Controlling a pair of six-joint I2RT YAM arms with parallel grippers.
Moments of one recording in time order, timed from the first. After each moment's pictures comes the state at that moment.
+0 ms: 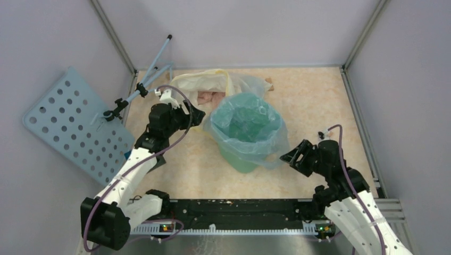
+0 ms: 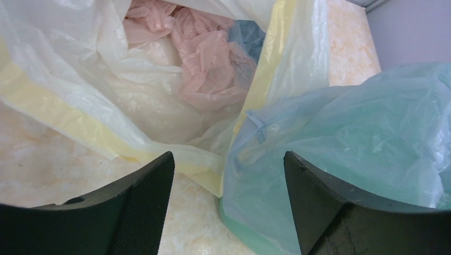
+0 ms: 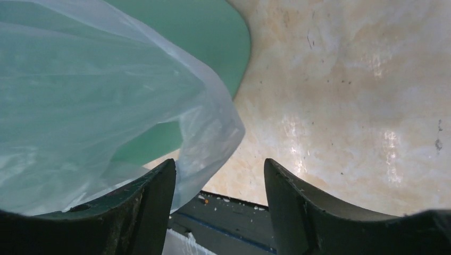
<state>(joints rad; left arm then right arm) -0.27 1.03 0.74 -0.04 0.16 -0.53 0.36 0.44 0.55 -0.76 -0.16 0.93</state>
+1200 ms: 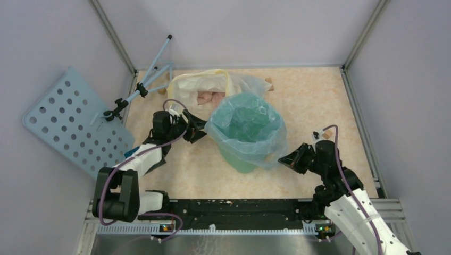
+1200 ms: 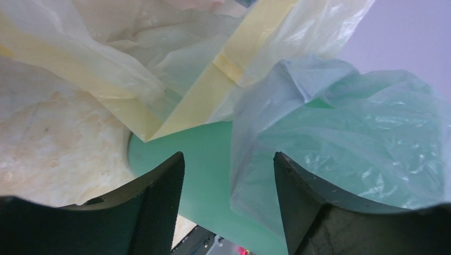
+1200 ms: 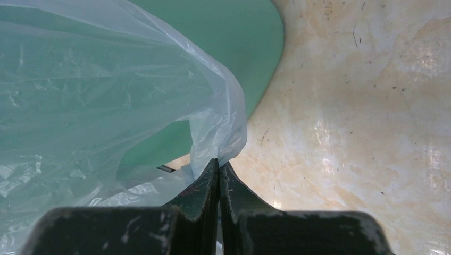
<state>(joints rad) -0.13 1.27 0.55 0.23 0.66 -1.13 0.36 0.46 0.41 -0.57 -0.28 1.02</state>
